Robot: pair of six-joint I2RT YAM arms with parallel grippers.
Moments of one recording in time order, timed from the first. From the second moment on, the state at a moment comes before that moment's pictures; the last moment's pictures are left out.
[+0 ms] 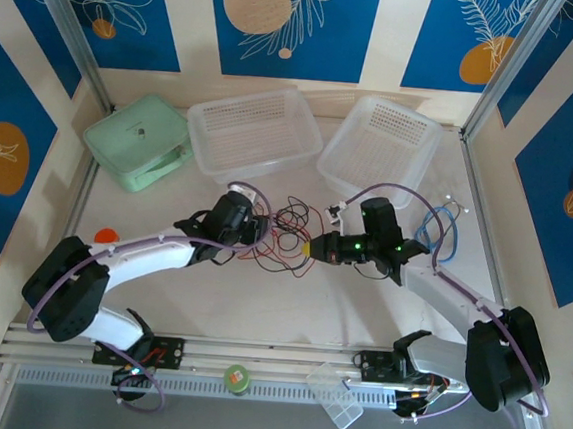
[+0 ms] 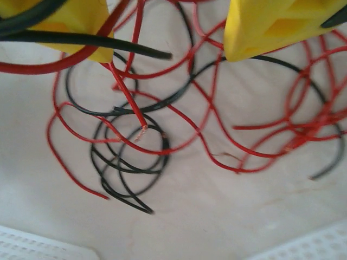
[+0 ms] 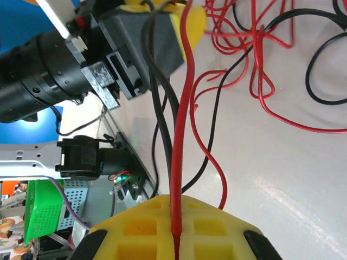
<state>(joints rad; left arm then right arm) -0.71 1.41 0.77 -0.10 -0.20 -0.42 0.46 1.19 0.64 -0.20 -0.83 0.57</state>
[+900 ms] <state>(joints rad) -0.63 1.53 0.73 -0.11 -0.36 -0.50 0.52 1.60 0.99 -0.87 -0.12 0.44</state>
